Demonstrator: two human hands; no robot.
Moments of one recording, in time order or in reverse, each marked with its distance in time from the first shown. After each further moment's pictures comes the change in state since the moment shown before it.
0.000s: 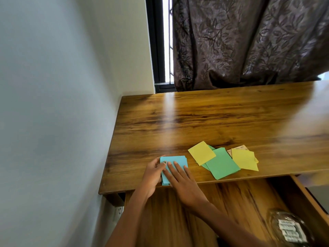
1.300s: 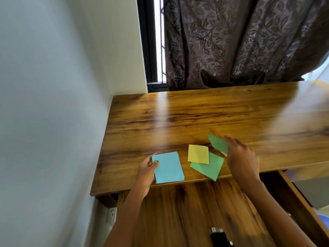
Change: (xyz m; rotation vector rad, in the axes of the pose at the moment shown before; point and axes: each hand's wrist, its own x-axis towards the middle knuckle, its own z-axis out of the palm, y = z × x) left_hand -0.004 0.003 0.004 0.008 0.041 0.011; right_hand -0.061 0.087 -0.125 0.013 0.446 0.614
